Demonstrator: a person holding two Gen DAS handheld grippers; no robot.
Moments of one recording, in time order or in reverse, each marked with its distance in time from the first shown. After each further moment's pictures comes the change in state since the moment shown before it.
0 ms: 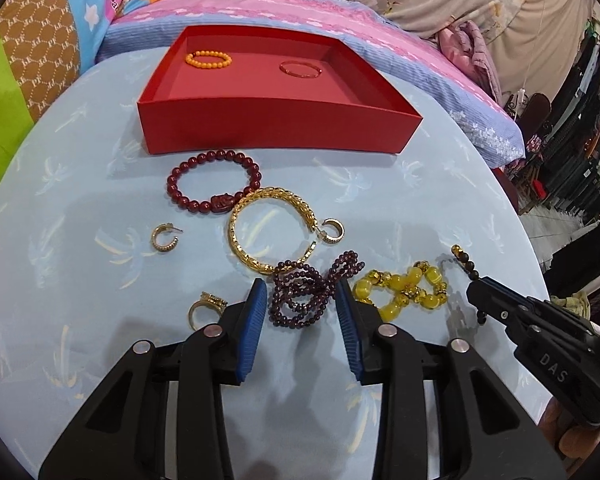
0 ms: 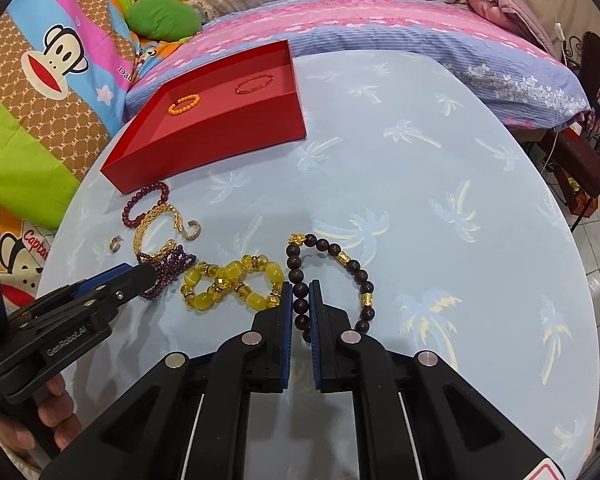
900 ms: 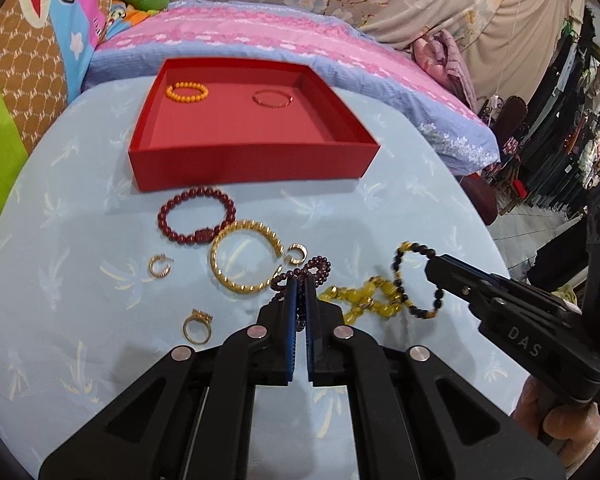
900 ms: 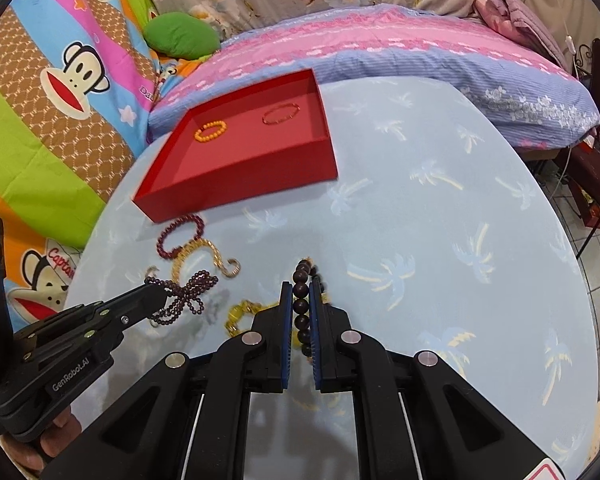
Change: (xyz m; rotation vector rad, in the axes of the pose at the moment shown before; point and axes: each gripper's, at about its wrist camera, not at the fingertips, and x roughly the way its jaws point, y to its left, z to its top) left arm -0.041 -0.013 0.015 0.049 -0.055 -0.068; right arm -0.021 0.016 0.025 -0.007 -0.062 0.077
